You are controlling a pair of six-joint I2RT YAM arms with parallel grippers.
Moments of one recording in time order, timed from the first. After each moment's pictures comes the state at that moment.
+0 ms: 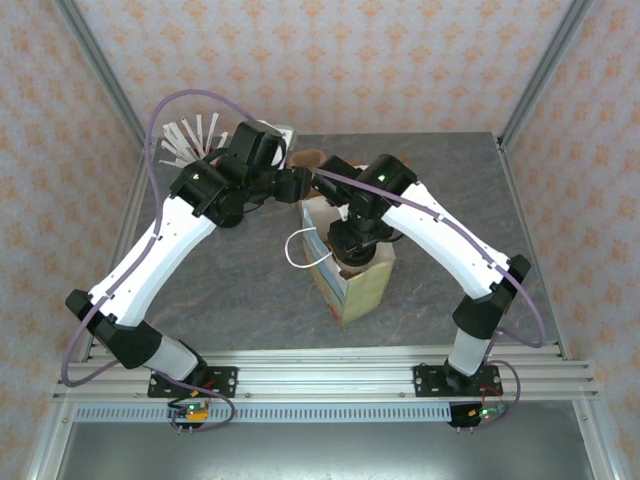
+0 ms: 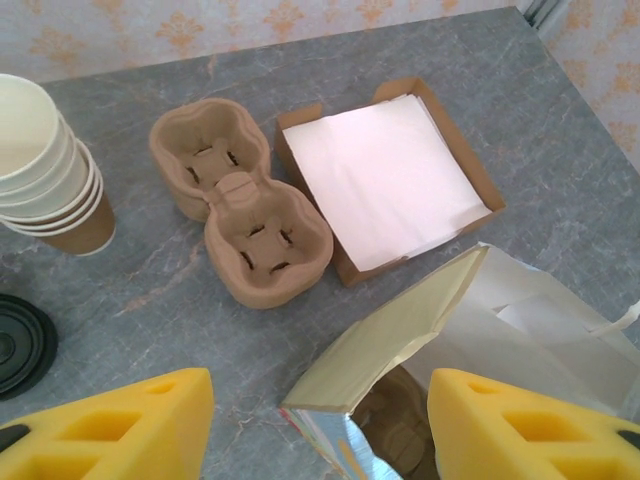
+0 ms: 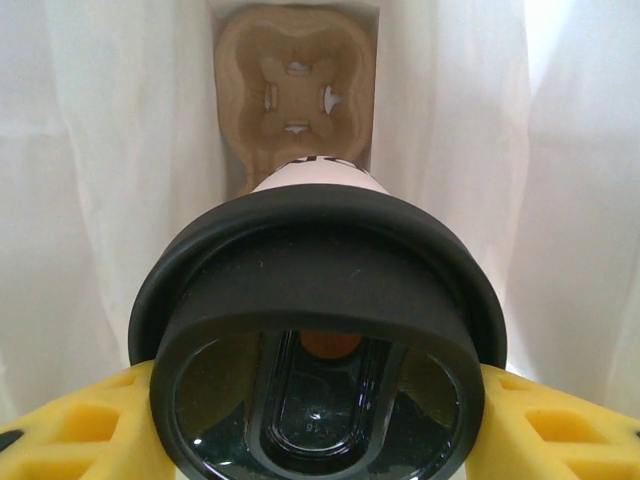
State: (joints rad) left arm -0.58 1.49 1.79 -1.01 -0.11 -0.33; right arm 0.87 1.76 2.05 -1.71 0.11 0.39
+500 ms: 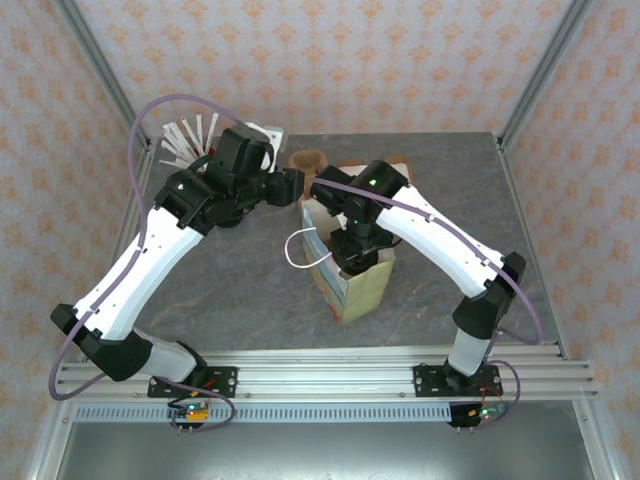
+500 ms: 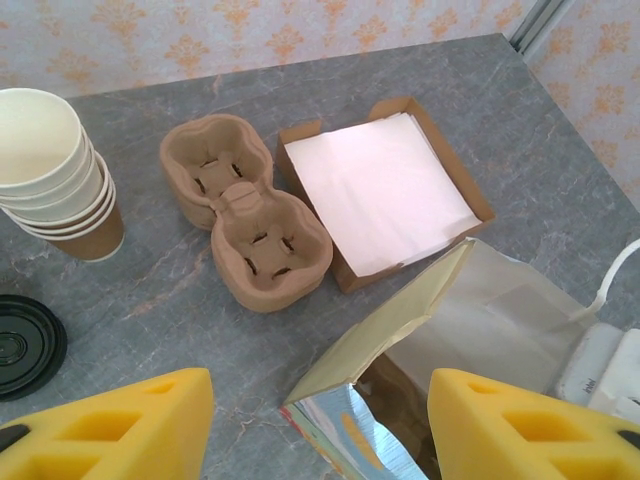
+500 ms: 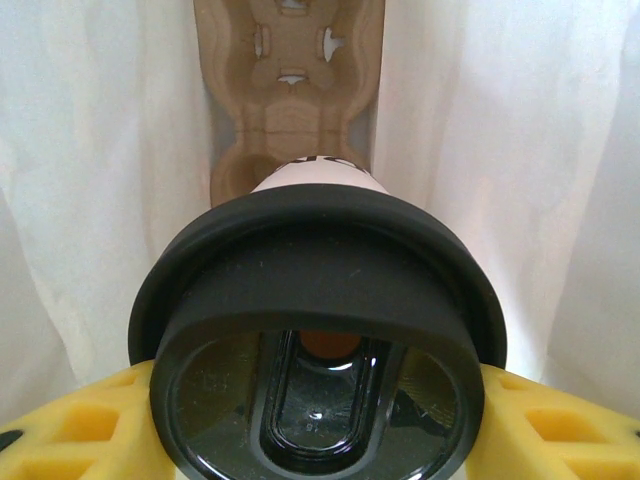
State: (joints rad) left arm -0.58 1.42 1.74 -0.98 -0.11 -0.33; right arm 0.87 1.76 1.96 -1.71 0.07 0.39
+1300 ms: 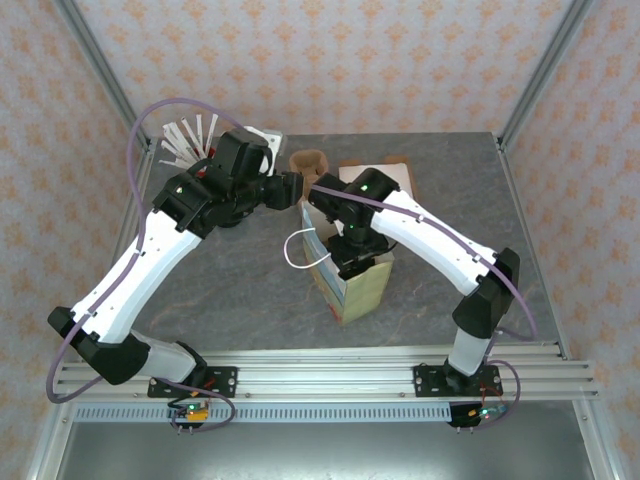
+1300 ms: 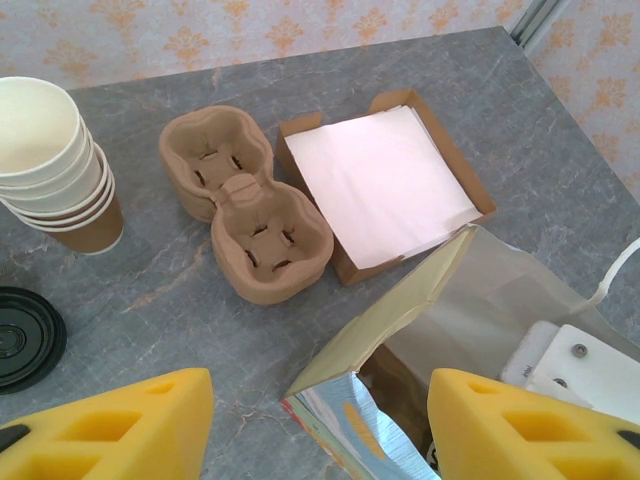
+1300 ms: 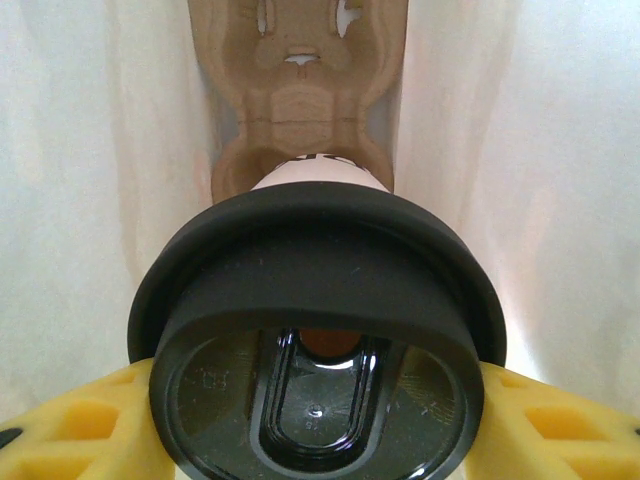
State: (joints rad) left arm -0.58 1.40 1.71 -0.98 -0.10 -0.33; right arm 0.86 1.76 1.84 -1.62 0.03 0.42
